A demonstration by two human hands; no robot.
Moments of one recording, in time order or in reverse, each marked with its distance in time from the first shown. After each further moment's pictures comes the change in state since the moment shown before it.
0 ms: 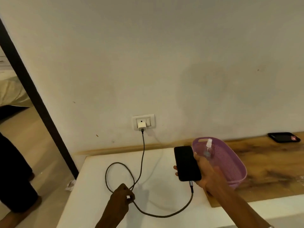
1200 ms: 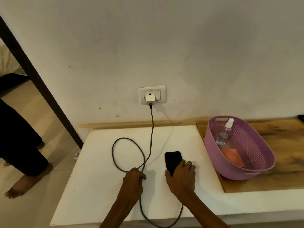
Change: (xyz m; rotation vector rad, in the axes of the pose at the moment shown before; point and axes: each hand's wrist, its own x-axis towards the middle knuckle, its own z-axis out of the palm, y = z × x) left_hand 0.017 -0.014 0.059 -0.005 0.059 -0.097; right_hand 0.064 0.166 0.001 -1.796 0.653 -0.279
